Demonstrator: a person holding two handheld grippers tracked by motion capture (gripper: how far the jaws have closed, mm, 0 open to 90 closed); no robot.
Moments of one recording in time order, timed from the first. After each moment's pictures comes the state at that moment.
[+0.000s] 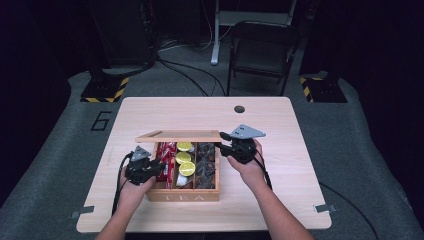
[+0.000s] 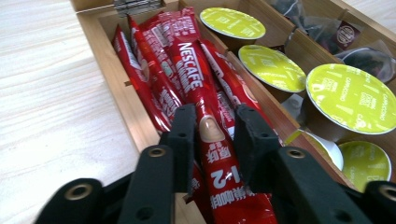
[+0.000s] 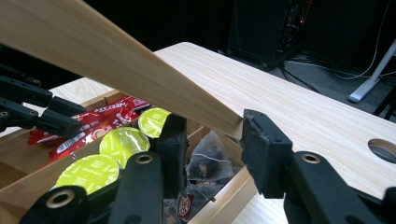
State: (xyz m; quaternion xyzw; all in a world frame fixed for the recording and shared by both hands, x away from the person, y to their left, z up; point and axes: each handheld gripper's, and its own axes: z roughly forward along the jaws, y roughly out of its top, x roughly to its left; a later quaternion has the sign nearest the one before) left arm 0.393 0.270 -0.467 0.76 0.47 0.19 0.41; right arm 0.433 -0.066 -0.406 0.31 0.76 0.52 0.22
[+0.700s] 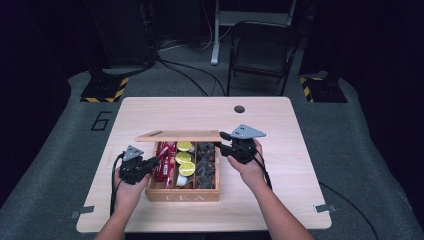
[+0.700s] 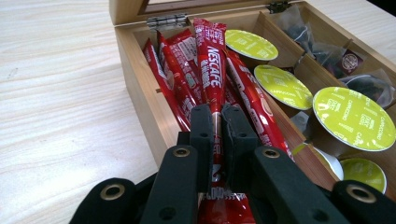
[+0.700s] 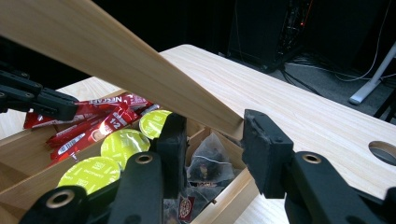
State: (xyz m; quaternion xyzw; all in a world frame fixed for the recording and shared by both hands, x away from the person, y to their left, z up) left arm 0.386 0.283 -0.458 0.73 0.50 0.19 0.43; right arm 0.433 -0.066 -0.405 0.31 0.76 0.53 0.22
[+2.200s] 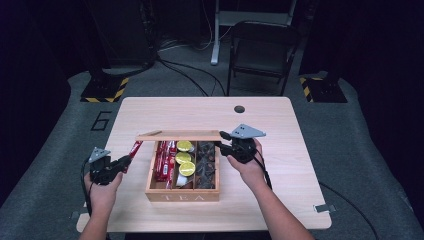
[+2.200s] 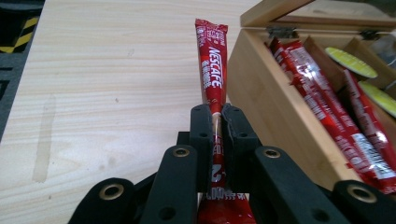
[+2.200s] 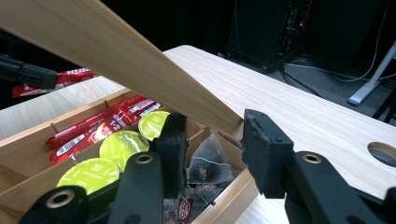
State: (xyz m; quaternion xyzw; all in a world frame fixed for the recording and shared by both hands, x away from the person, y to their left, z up) left arm 0.381 0.363 -0.467 0.66 0.57 0.23 0.43; right arm 0.434 -0.066 -0.404 0.31 0.76 0.53 0.22
